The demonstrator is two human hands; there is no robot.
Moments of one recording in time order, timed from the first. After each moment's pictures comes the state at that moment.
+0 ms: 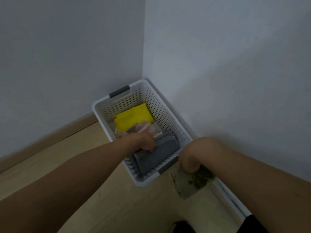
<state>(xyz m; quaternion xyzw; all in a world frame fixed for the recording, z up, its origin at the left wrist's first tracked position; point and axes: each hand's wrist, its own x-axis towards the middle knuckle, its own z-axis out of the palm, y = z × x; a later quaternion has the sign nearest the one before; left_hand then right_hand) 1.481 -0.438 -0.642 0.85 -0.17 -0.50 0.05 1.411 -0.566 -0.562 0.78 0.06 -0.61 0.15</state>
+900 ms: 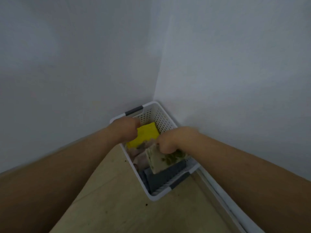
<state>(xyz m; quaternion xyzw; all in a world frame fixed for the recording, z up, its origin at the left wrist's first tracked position) 1.534 -0.340 -0.575 0.96 -0.22 -0.19 0.06 1.480 -0.495 -0.528 0.87 0.14 -0.45 0.10</state>
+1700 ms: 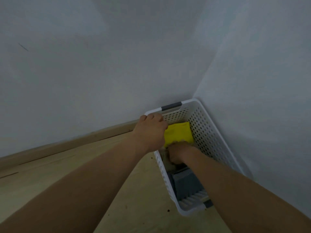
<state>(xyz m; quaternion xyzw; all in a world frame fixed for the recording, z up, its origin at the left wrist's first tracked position) 1.508 -0.305 -0.605 0.97 -0.22 -0.08 0.05 1.512 -0.447 -0.674 0.86 0.18 -0.44 0.16</state>
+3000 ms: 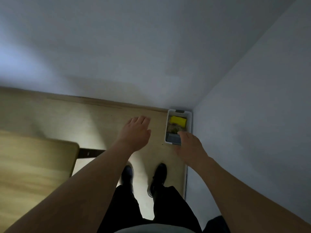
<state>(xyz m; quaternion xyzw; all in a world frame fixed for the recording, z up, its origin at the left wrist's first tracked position) 1.217 -0.303 0.046 0.97 0.11 -0.15 0.14 1.287 -0.508 0.040 0.90 0.23 -0.34 -0.13</state>
